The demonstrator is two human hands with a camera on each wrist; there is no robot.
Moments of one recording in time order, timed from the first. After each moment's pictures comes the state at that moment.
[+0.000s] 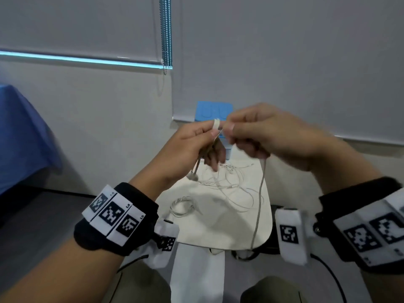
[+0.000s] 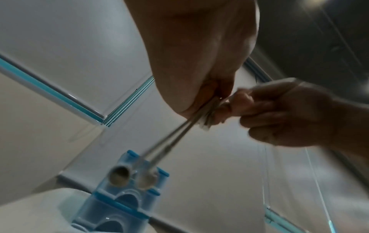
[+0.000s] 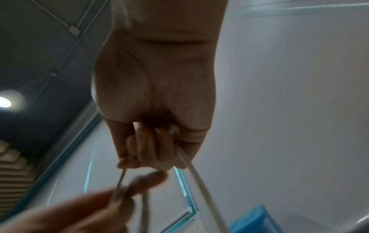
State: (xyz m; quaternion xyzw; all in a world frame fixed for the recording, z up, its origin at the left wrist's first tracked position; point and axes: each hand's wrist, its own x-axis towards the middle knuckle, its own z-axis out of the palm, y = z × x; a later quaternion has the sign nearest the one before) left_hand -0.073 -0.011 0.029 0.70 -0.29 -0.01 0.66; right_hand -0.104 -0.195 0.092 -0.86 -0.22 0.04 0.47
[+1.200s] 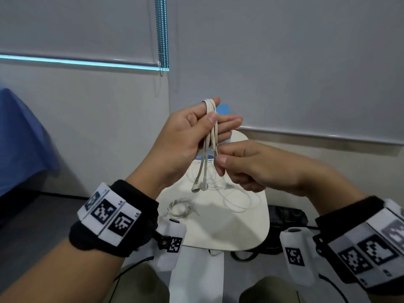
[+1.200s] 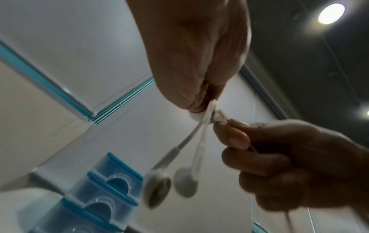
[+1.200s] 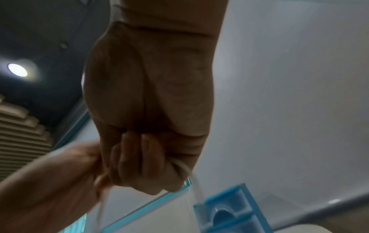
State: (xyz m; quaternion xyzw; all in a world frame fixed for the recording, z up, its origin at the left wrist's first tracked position) left_hand -0.082 -0.021 0.046 0.59 -0.29 0.01 0.76; right_hand -0.108 -0.205 0.053 -0.86 -0.20 0.15 0.44
